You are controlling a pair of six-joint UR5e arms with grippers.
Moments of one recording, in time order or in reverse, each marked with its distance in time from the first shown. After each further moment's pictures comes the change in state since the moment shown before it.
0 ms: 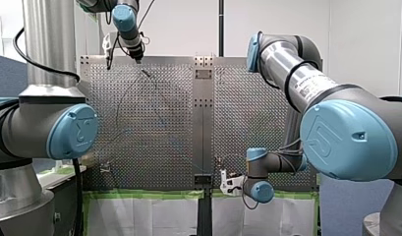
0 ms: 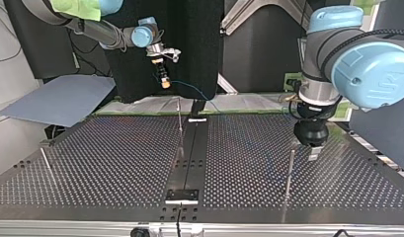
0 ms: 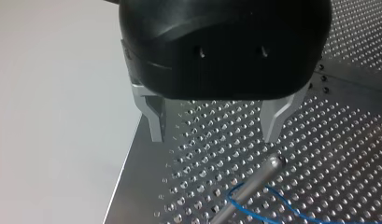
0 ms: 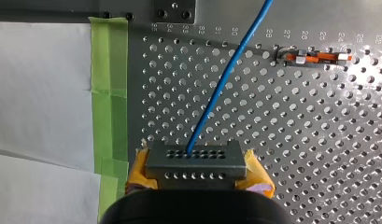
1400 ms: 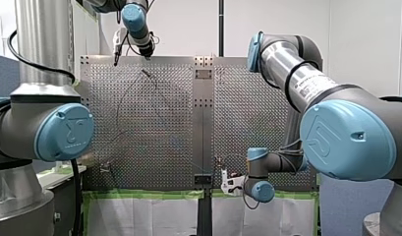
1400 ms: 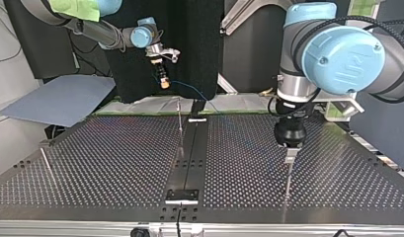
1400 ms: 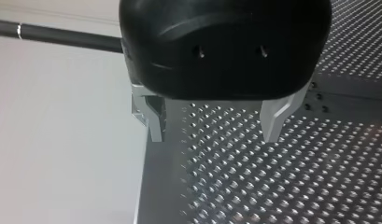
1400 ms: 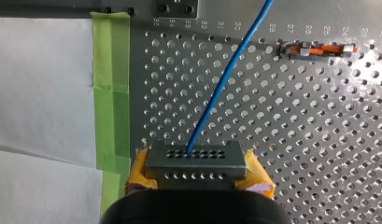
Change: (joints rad) left arm -0.125 -0.020 0.018 0.082 -0.067 0.147; right arm -0.007 -0.001 0.000 0.007 -0.001 0.004
